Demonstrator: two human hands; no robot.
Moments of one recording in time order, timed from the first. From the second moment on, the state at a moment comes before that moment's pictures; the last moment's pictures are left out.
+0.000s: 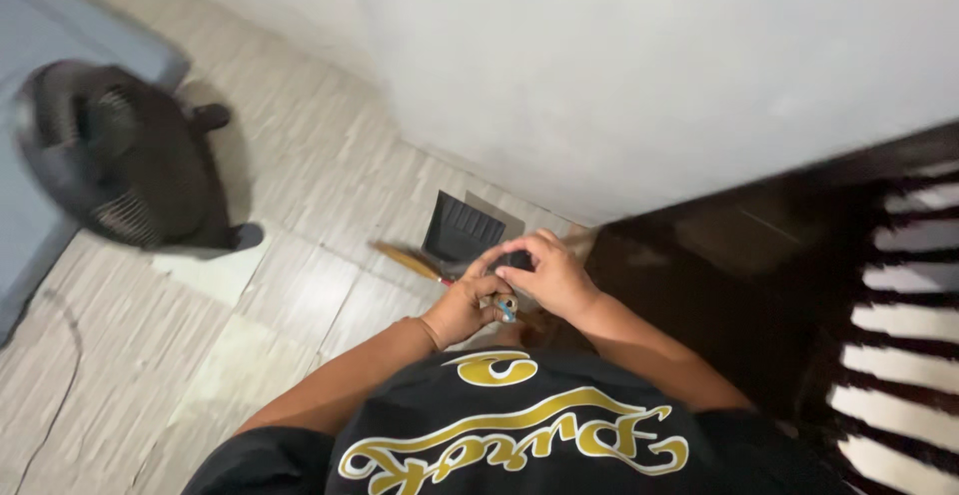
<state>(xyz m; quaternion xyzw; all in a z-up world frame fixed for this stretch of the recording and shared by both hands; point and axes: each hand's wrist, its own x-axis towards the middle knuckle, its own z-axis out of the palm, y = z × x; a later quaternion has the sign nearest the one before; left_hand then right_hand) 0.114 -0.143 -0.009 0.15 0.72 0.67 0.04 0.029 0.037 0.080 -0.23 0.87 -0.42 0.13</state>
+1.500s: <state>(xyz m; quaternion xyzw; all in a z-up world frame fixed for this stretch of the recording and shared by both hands) 0.329 -0.383 -0.013 -0.24 0.38 0.86 -0.24 0.017 -0.117 0.021 0.11 0.62 -0.33 0.70</state>
